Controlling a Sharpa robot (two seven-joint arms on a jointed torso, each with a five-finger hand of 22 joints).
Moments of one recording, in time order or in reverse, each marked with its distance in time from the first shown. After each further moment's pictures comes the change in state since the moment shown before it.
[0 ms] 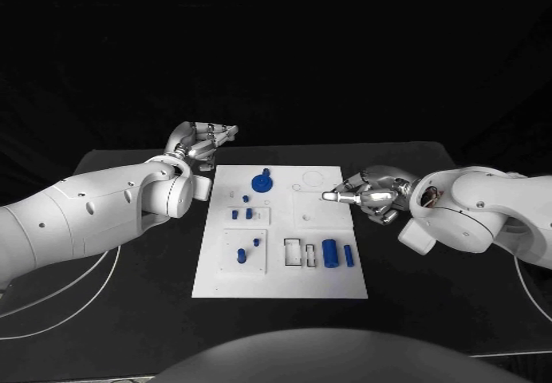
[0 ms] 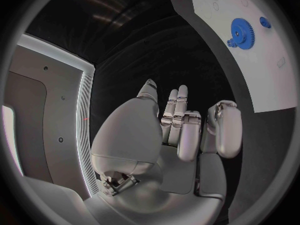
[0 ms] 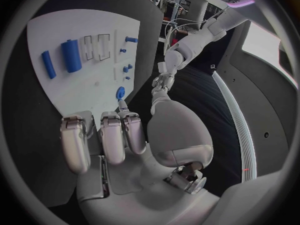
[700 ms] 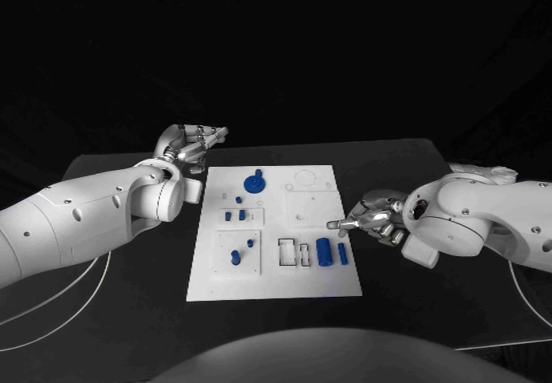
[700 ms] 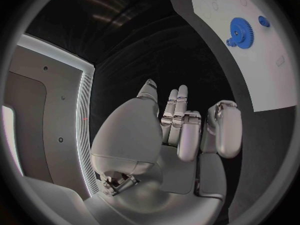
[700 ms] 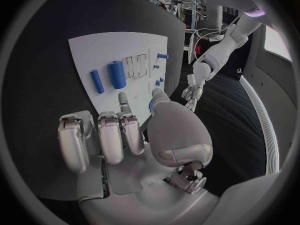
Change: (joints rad) left arm -0.001 -0.002 0.000 -0.003 0.000 0.001 0.000; left_hand 0.000 0.000 0.000 0.000 0.000 0.000 0.000 0.000 0.000 0.000 0.000 0.000 0.000 0.000 0.000 0.000 0.000 0.000 0.000 0.000 0.000 0.000; right arm -0.035 -0.001 -0.008 -0.002 -0.053 0.081 -0.270; right_hand -0.011 0.012 0.012 -0.031 0.001 0.146 0.037 0.113 0.094 0.001 0.052 0.000 0.000 -0.001 0.041 0.000 0.000 0.000 -0.002 0.040 0.000 0.000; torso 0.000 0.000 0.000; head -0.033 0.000
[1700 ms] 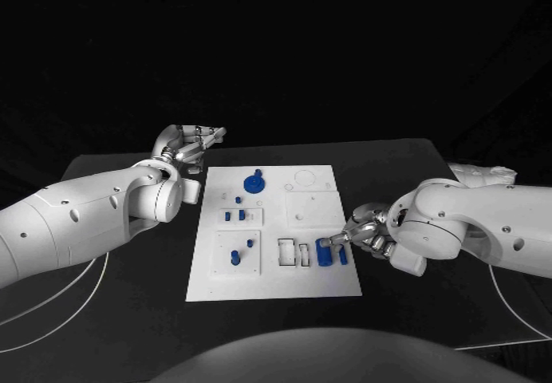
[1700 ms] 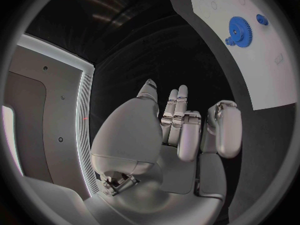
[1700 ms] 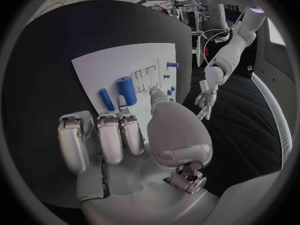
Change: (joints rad) left arm 0.000 -0.007 0.000 0.002 0.000 0.002 0.000; left_hand 0.000 0.000 -0.003 0.003 0.000 0.000 0.000 0.000 0.000 0.000 0.000 0.000 0.000 0.000 0.000 0.000 0.000 0.000 0.000 0.000 0.000 0.000; right arm -0.029 0.079 0.000 -0.029 0.057 0.008 -0.136; right_hand 0.024 -0.017 0.044 -0.069 -0.023 -0.085 0.016 -0.037 0.013 -0.001 0.014 0.000 0.000 0.000 0.008 0.000 0.000 0.000 0.000 0.005 0.000 0.000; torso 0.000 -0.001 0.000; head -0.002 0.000
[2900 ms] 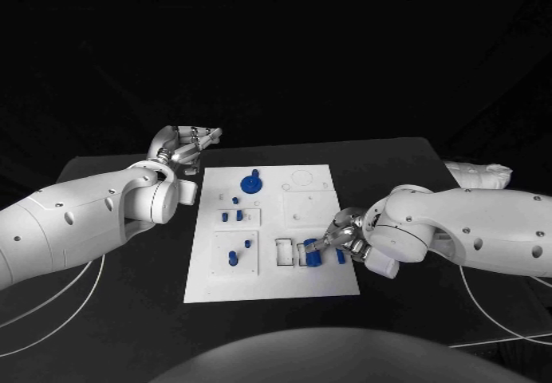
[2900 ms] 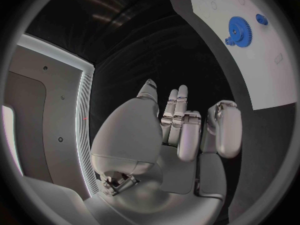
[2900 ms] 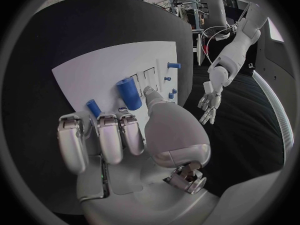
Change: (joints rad) left arm 0.000 -0.001 0.000 0.000 0.000 0.003 0.000; left_hand 0.000 0.000 0.000 0.000 0.000 0.000 0.000 0.000 0.000 0.000 0.000 0.000 0.000 0.000 0.000 0.000 0.000 0.000 0.000 0.000 0.000 0.000; right arm -0.038 0.109 0.000 -0.051 0.015 -0.074 -0.013; right_hand 0.039 0.032 0.074 -0.074 -0.056 -0.082 -0.012 0.001 0.006 0.000 0.007 0.000 0.000 0.000 0.007 0.000 0.000 0.000 0.000 0.007 0.000 0.001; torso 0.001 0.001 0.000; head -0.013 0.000
